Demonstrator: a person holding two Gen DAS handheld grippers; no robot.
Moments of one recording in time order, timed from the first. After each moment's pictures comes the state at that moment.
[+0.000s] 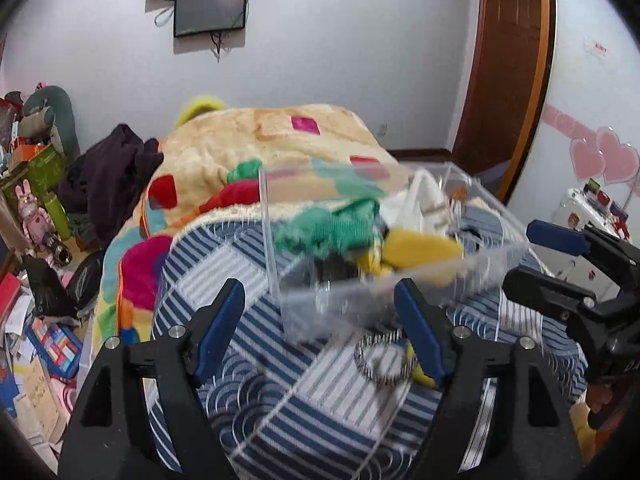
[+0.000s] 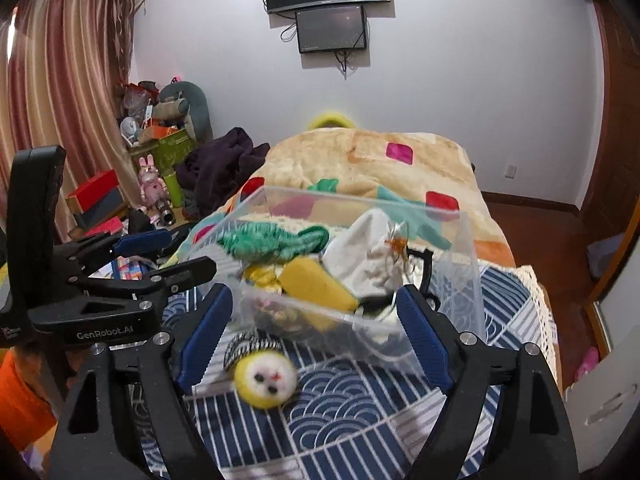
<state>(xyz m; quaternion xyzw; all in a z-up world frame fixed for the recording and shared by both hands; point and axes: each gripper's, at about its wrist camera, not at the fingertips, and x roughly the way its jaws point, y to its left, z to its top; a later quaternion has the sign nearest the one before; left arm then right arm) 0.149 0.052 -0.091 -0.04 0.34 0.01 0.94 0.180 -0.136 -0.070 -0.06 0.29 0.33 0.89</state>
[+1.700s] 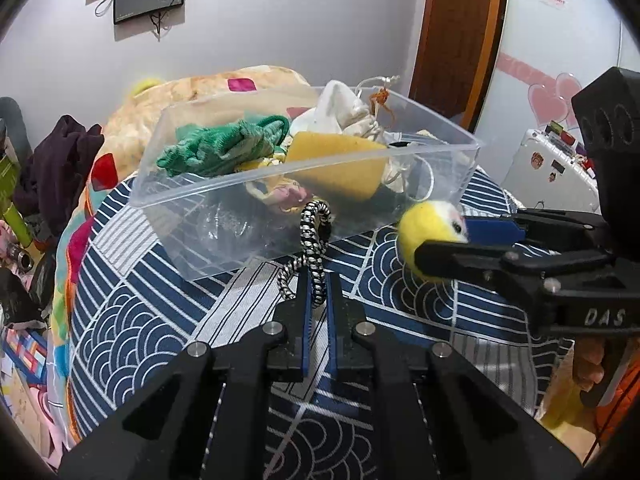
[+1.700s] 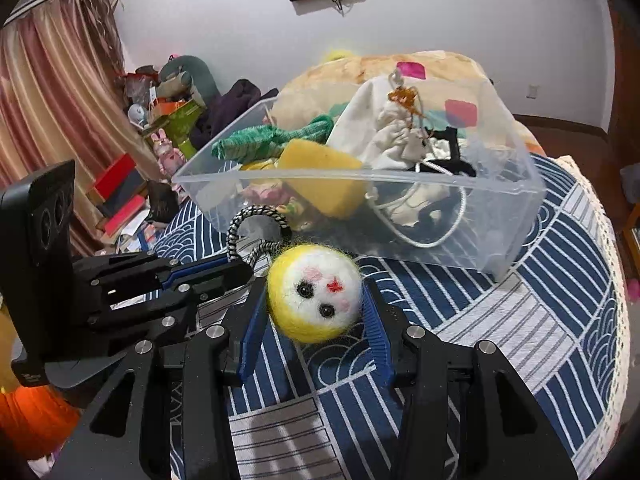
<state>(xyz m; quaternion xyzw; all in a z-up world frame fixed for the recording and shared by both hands) 0.145 0.002 -0.131 -0.01 0.38 -0.08 0.92 0.182 -0.154 -0.130 0.00 0.40 0.36 0.84</state>
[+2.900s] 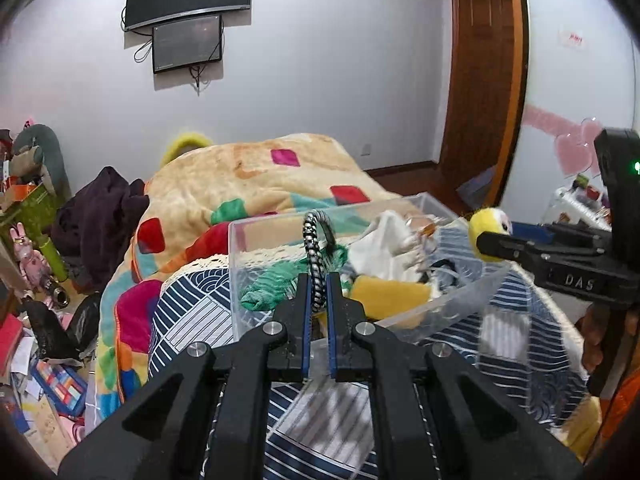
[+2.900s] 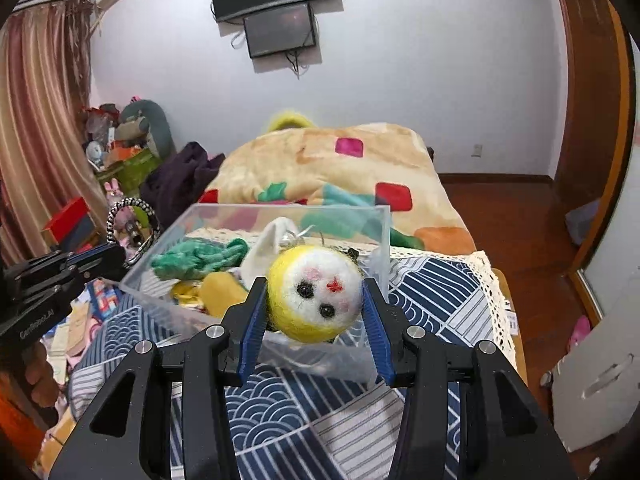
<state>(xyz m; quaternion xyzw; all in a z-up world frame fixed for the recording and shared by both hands) 0.167 0.027 -0.062 0.00 0.29 0.00 0.96 0.220 -0.180 -0.072 -0.02 0.32 0.27 0.91</state>
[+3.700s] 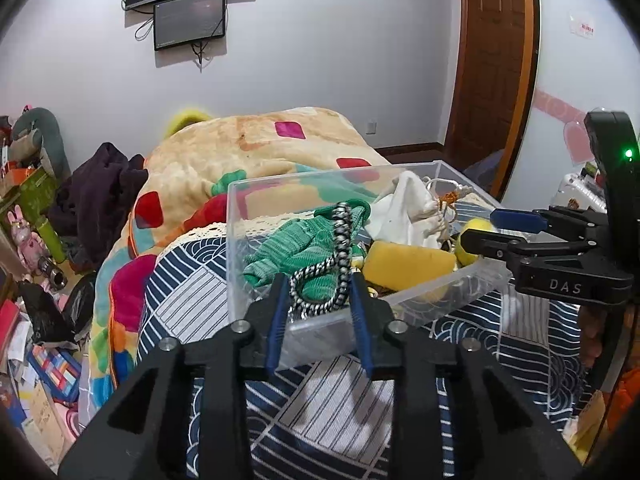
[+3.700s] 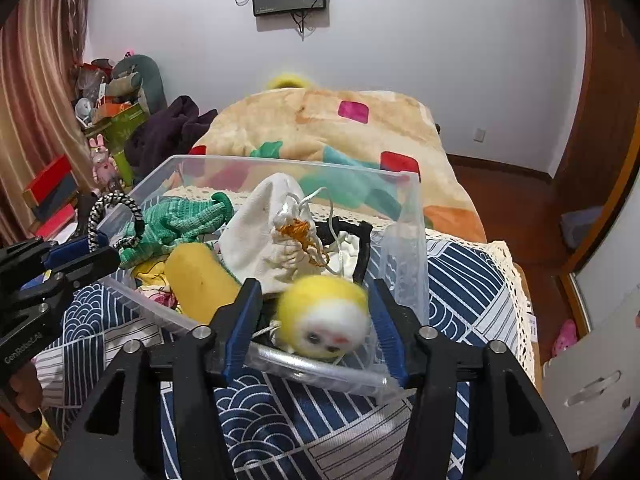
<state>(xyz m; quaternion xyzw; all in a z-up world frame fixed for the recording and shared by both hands) 0.173 0.037 -0.088 -0.01 0.32 -0.01 0.95 0.233 -0.159 -0.091 -0.08 0.36 0.27 0.89</state>
